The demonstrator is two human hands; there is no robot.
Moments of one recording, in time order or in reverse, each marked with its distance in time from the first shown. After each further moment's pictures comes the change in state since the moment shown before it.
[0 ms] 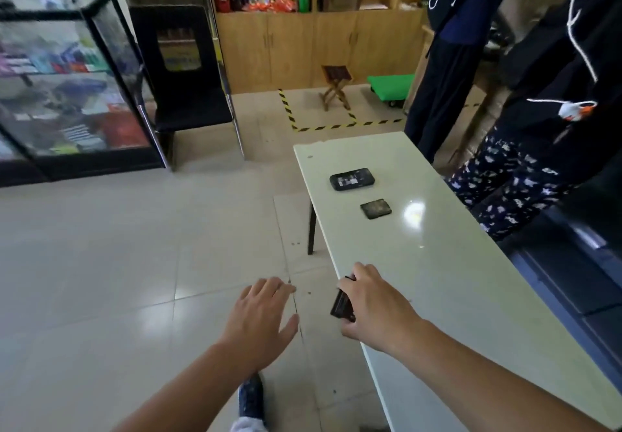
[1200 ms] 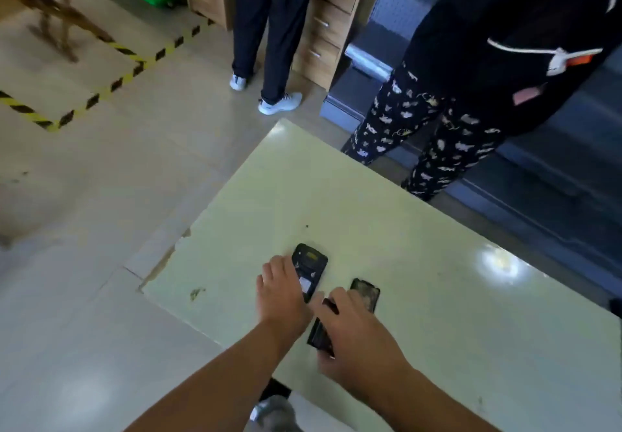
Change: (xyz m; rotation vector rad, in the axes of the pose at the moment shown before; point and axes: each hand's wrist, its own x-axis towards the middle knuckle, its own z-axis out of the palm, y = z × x) left_hand 0.596 -0.043 0.108 0.074 -0.464 0.384; right_hand 0.397 0.154 -0.052 0.346 -0.094 0.737
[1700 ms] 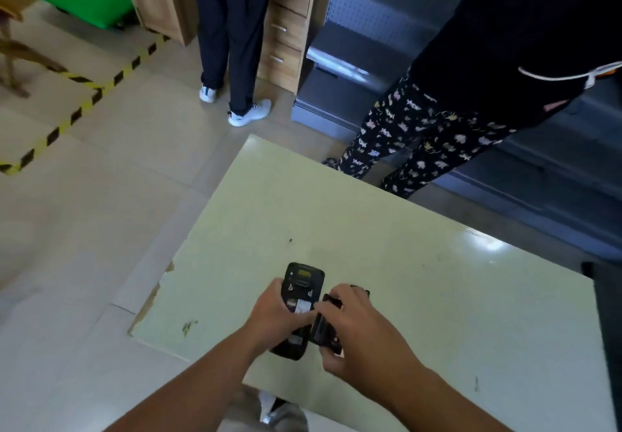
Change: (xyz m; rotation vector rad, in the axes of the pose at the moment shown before) left_hand 0.013 -0.017 -0.027 -0.858 -0.418 -0.084; right_hand -0.009 0.010 -0.030 0.135 0.105 0.083
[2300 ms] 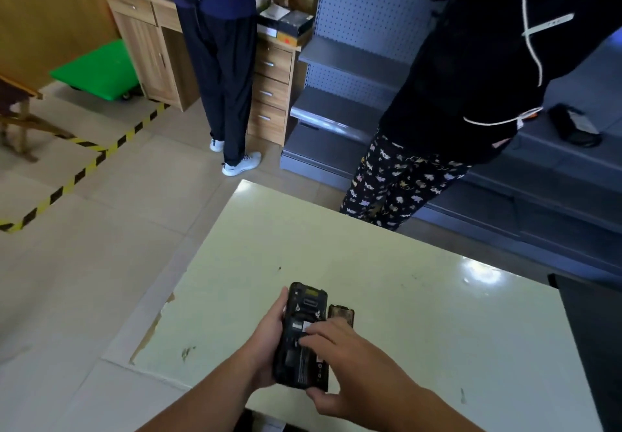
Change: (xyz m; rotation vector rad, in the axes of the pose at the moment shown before) left_hand -0.054 0.038 0.007 -0.734 -0.478 -0.236; right_hand -0.055 -0.011 -0.013 0.118 0.123 -0.242
